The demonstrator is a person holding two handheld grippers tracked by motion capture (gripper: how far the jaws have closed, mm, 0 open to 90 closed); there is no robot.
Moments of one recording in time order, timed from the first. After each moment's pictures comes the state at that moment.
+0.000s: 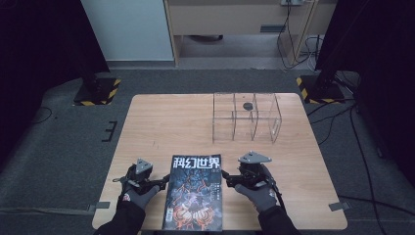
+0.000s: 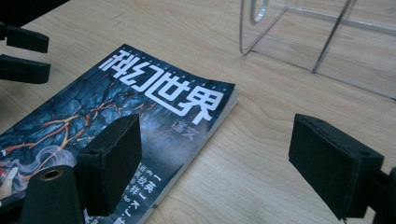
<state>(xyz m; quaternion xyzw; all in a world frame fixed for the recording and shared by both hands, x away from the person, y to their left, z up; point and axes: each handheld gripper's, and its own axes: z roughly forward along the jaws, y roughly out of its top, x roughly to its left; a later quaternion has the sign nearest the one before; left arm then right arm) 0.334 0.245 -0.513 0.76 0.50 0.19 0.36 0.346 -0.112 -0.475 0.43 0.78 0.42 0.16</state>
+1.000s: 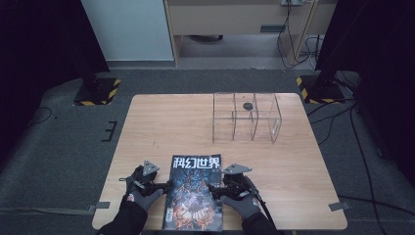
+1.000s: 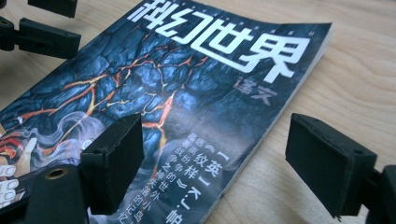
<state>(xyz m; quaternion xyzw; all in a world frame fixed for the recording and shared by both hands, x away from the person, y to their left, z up) 0.334 0.234 -0.521 0.79 0.48 0.18 0.33 0.332 -0.071 -0.519 0.43 0.80 0.40 0.10</state>
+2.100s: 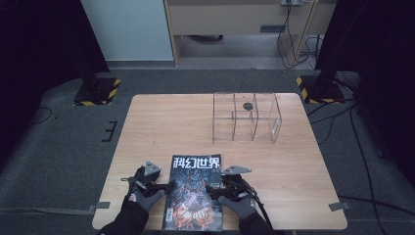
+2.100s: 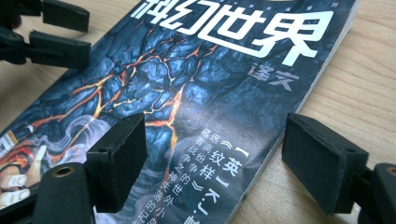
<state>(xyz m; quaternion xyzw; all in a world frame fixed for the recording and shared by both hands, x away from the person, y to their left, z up) 0.335 0.231 -0.526 0.79 0.48 0.16 0.35 0.333 -0.068 -0.531 0.46 0.78 0.42 0.06</state>
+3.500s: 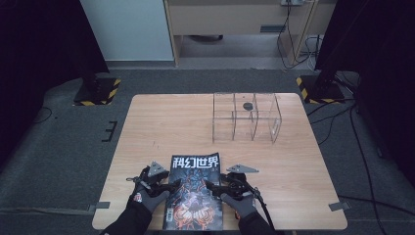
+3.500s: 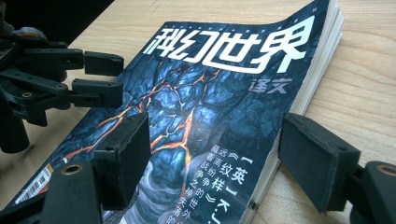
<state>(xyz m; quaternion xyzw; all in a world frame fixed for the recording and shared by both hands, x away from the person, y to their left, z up) 0.337 0.218 -0.530 0.79 0.45 0.14 0.38 0.334 -0.076 -0.529 0.48 0.74 0.48 0.03</state>
